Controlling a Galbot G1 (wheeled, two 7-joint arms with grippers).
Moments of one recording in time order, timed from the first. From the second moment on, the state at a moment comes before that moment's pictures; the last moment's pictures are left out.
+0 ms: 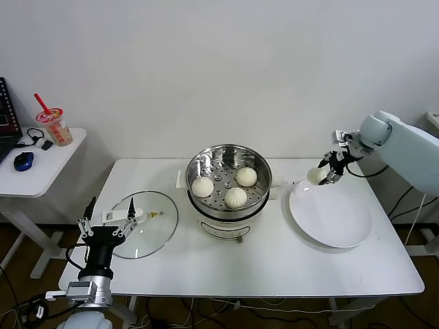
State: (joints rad) left arm 1.62 -1.51 -0.65 -2.18 0.06 -0.07 -0.01; right arm 0.28 0.80 -1.05 0.77 0.26 -0.10 -1.09
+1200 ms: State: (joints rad) left arm 1.62 -1.52 -0.62 -2.18 0.08 -0.06 -0.01; right arm 0.07 0.97 -0.69 0.46 -0.03 -0.01 -1.06
